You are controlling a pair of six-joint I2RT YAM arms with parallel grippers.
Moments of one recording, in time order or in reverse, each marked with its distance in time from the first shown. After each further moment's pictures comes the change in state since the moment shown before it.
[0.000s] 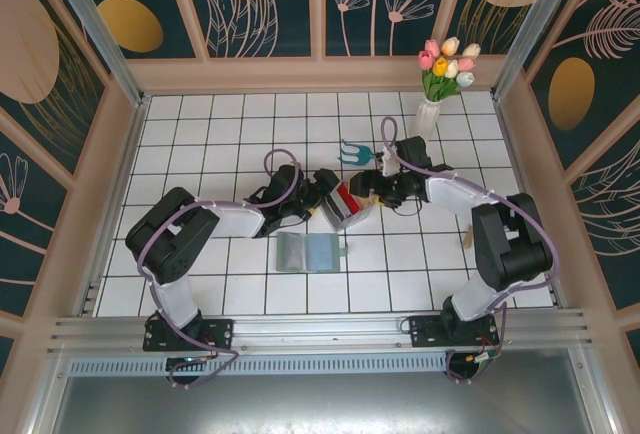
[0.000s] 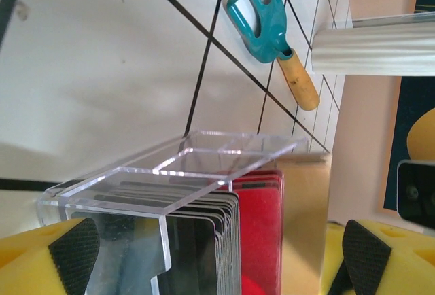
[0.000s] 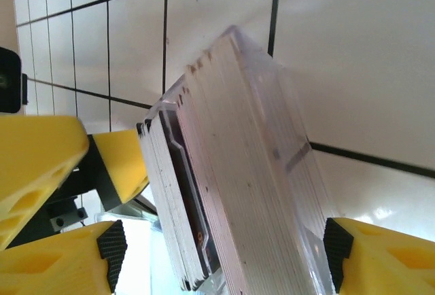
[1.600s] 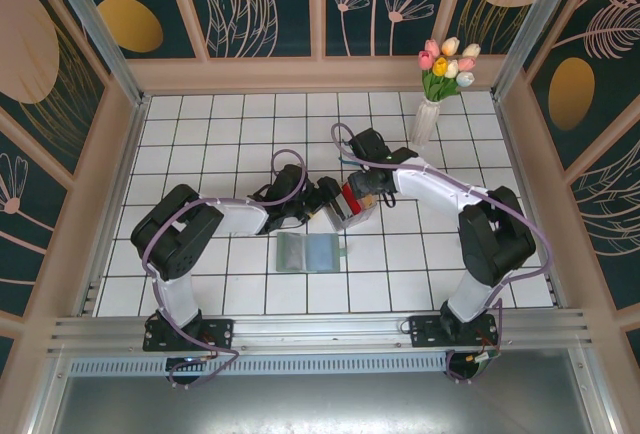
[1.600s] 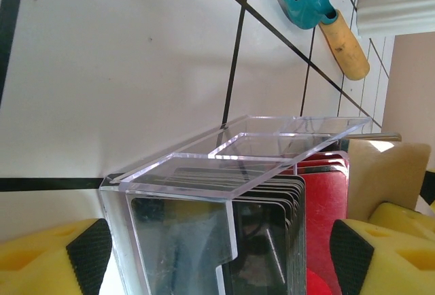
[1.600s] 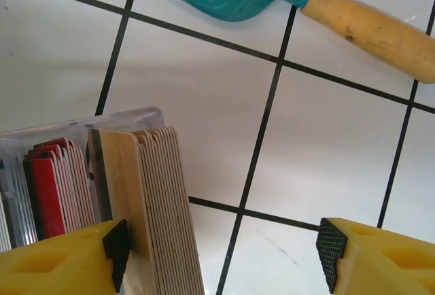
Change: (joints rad) left arm 0.000 0.033 0.037 -0.116 0.033 0.140; right arm 0.257 0.084 0.282 -0.346 0.866 -0.295
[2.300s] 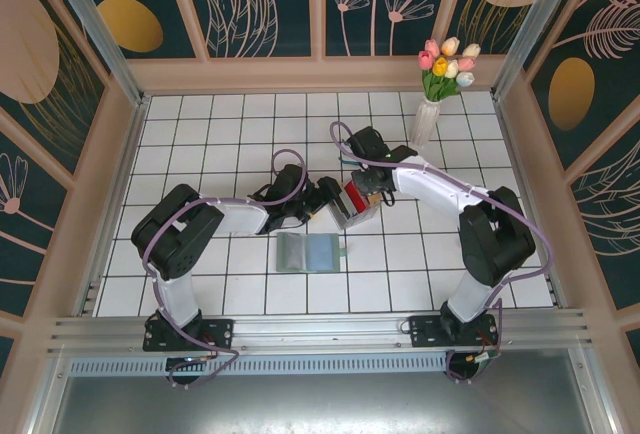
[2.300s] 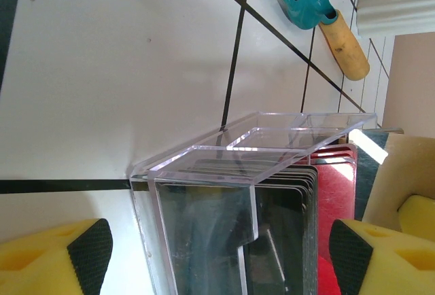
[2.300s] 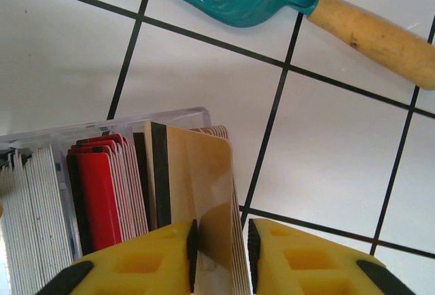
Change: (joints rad) left arm 0.000 0.003 0.003 0.000 0.000 0.000; right arm 0.009 0.000 0.026 -0.025 -0.011 -0.004
